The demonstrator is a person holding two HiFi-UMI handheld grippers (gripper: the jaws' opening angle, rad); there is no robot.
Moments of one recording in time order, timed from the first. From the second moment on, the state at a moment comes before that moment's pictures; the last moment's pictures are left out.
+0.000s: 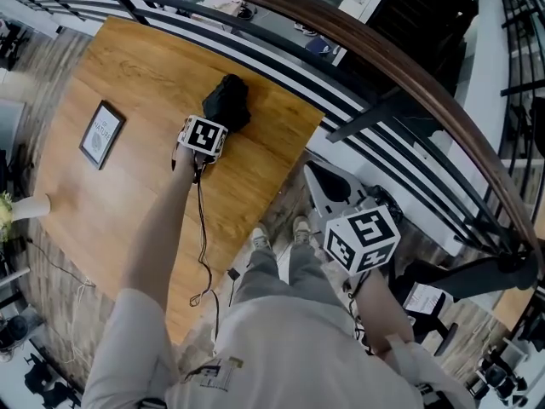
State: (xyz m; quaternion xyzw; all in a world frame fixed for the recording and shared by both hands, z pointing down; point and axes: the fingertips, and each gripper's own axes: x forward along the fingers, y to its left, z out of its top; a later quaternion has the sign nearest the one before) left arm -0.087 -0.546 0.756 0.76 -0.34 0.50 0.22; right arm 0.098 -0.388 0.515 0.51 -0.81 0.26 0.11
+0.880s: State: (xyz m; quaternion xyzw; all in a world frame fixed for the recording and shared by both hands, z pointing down) left arm -0.106 -0.473 0.533 0.85 -0.38 0.34 0.12; right arm 0.050 -0.344 0.388 0.46 -0.87 0.16 0.04
